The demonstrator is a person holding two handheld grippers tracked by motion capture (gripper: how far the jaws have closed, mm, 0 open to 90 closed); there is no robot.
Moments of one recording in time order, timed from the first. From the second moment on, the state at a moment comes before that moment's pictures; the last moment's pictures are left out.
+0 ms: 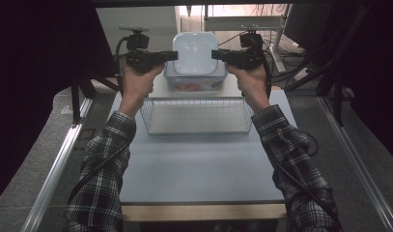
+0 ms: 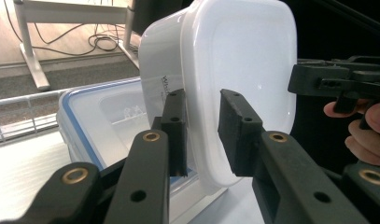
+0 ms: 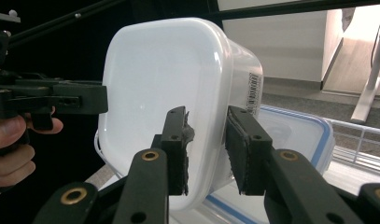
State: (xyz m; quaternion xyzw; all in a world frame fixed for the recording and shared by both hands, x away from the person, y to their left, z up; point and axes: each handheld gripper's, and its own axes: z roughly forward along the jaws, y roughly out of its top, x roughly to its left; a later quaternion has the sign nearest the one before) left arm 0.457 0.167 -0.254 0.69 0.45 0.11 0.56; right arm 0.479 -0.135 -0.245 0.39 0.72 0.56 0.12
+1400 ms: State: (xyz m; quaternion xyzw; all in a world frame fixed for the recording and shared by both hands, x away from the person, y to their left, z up) left arm 0.455 0.157 -0.263 0.73 0.40 0.15 0.53; right arm 0.485 -0.140 -0.261 0.34 0.76 0.54 0.14
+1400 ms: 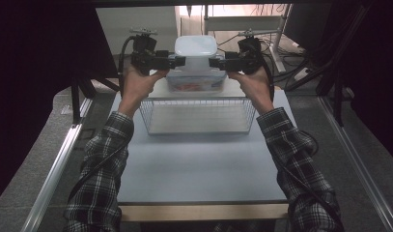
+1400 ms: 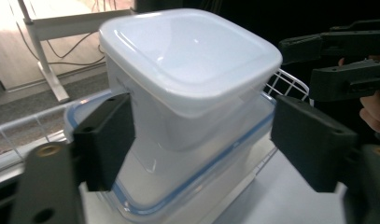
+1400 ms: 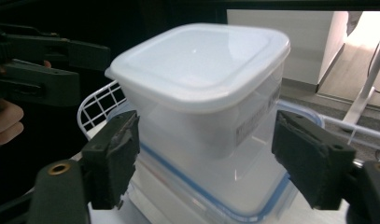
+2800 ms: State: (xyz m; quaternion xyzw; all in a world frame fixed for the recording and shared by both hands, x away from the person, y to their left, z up) left arm 0.383 0.153 -0.341 0.78 0.33 0.14 0.51; right arm 0.424 -0.155 -0.329 0.27 0.79 0.54 0.13
